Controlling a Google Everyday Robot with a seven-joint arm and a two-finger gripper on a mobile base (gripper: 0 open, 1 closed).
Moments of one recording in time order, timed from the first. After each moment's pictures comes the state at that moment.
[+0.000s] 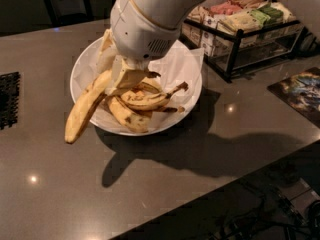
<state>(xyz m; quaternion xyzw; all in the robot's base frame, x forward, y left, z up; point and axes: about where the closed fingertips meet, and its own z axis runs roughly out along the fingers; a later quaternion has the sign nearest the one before) 0.451 0.087 0.981 -0.83 0.47 0.09 0.27</state>
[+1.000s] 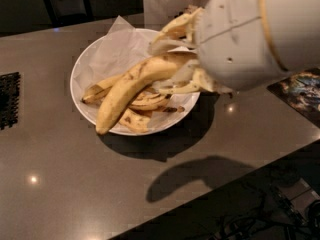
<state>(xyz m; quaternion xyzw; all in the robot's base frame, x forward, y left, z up) 0.397 -0.002 1.041 -0.76 0.48 -0.02 0.45</state>
